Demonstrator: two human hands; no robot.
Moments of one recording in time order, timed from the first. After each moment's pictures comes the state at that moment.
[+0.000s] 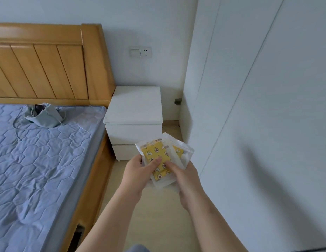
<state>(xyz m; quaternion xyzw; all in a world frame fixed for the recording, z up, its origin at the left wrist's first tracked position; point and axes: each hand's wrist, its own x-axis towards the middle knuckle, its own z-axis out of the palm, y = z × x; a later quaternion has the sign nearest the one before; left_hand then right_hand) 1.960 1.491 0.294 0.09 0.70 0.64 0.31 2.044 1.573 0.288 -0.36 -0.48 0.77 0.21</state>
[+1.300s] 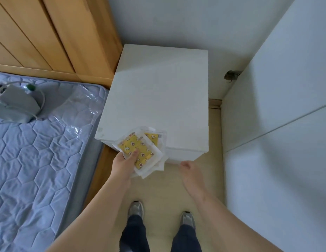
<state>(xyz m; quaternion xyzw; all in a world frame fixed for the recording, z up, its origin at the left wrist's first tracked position) 1.509 1.697 0.080 -0.22 0.71 0.59 0.32 1.621 1.833 0.060 -0.49 -0.67 0.54 -0.12</state>
